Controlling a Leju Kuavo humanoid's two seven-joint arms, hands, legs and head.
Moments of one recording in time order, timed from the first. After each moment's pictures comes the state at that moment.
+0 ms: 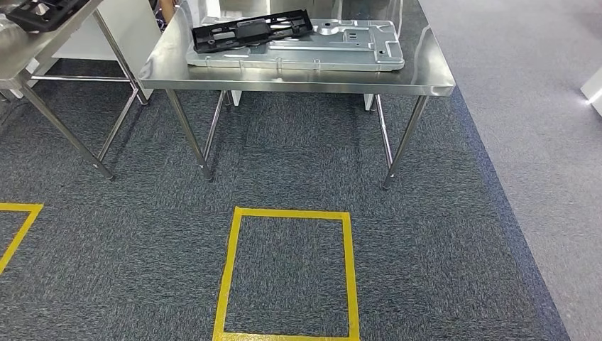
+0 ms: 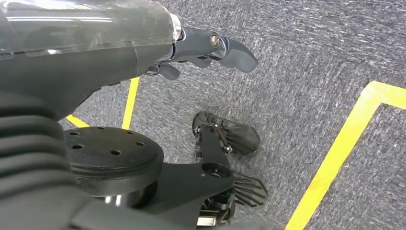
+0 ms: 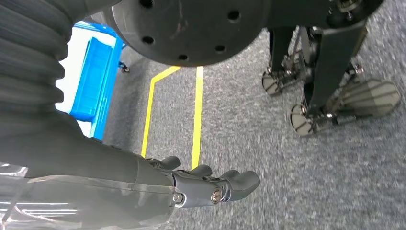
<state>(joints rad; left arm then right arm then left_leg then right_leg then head) -0.16 -0.18 0.93 -0.19 -0.66 0.16 -0.08 -0.10 0.10 -0.58 -0.20 0.45 -0.06 0.23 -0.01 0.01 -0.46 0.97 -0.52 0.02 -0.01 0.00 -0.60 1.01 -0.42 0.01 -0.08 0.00</state>
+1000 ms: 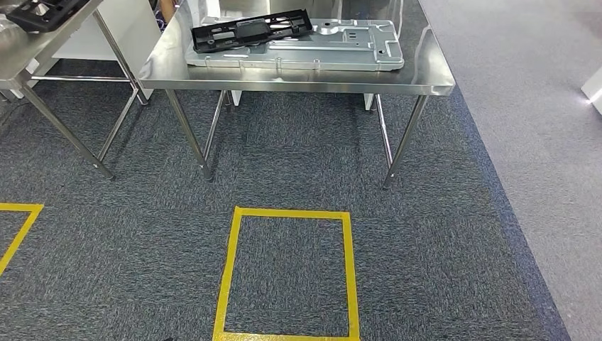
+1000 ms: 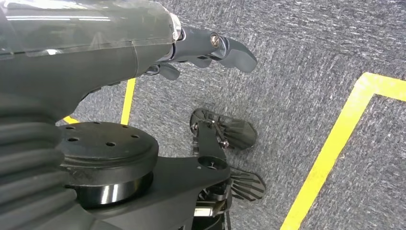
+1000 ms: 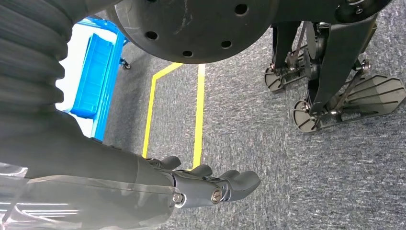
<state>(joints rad) -0.17 -0.18 0.92 -0.19 -0.67 0.15 -0.07 -0.09 0.11 -0.58 -0.20 0.47 -0.06 0.22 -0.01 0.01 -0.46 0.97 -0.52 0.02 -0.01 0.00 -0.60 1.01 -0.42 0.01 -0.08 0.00</state>
